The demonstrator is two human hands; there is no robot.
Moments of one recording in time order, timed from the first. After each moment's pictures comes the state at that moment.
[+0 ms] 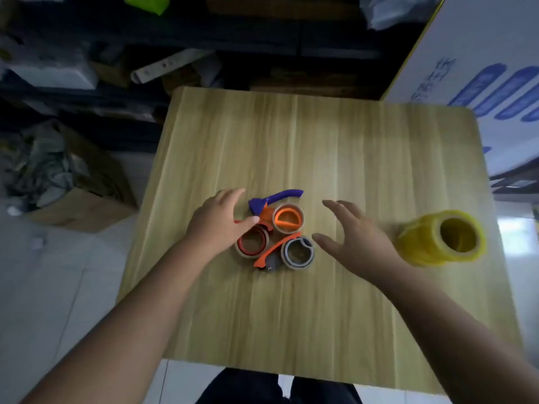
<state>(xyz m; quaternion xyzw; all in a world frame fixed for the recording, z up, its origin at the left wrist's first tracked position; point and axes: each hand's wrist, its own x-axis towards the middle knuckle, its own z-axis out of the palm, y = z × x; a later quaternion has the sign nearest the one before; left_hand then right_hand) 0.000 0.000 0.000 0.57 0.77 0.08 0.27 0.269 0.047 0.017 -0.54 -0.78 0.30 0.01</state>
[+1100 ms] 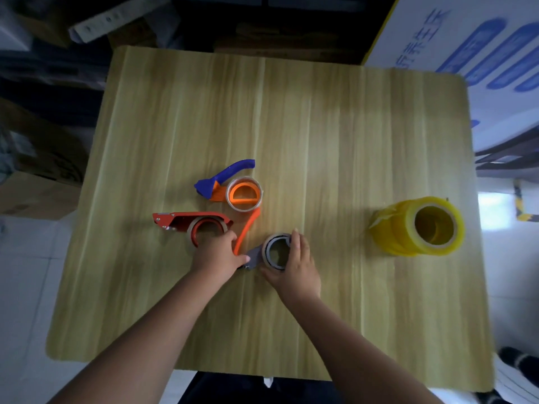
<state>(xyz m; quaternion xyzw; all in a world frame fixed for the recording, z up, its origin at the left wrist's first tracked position) 0.090 -0.012 -0.123 0.47 0.79 -0.05 0.38 0.275 -0.019 -0.158 -0.66 -0.67 0.33 0.02</state>
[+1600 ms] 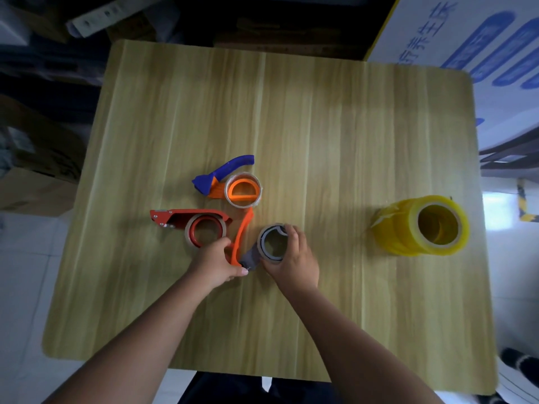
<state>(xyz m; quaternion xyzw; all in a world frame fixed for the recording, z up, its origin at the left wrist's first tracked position) 0.086 -0.029 -0.127 0.33 0.78 0.04 0.53 0.270 -0.005 -0.172 -0.62 -0.71 0.30 0.12</state>
